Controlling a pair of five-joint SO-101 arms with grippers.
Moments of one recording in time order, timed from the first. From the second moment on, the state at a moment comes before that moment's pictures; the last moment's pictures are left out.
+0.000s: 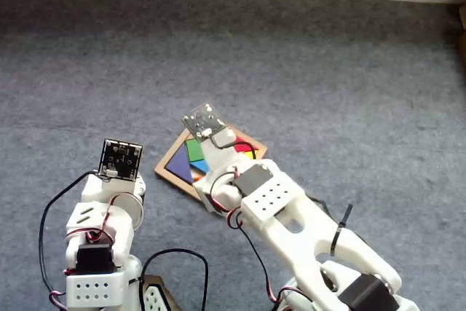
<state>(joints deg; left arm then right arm) -9.4 -103.5 96.0 53.1 -9.2 -46.2 -22.8 45.9 46.9 -0.9</state>
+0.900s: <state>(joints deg) -9.4 -103.5 96.0 54.9 -9.5 -45.9 -6.1 40.1 46.9 -0.9</state>
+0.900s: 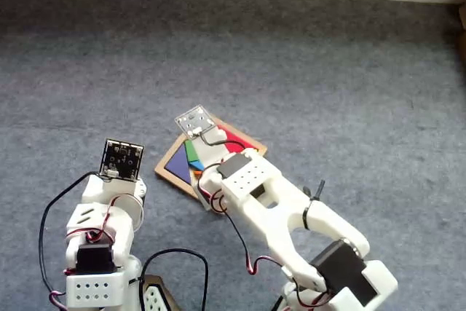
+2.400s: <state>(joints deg) -9.4 -103.5 96.0 55.0 -9.5 -49.7 -7.9 40.0 46.4 8.3</state>
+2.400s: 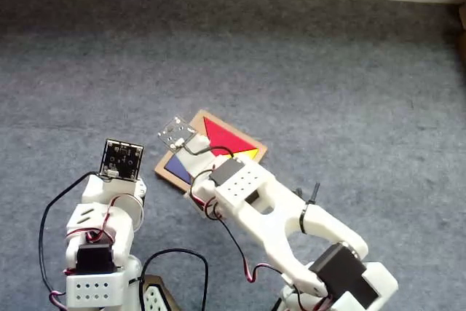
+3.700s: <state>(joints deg) -8.8 -103.5 96.0 55.0 -9.5 -42.2 -33.7 50.9 53.4 2.2</state>
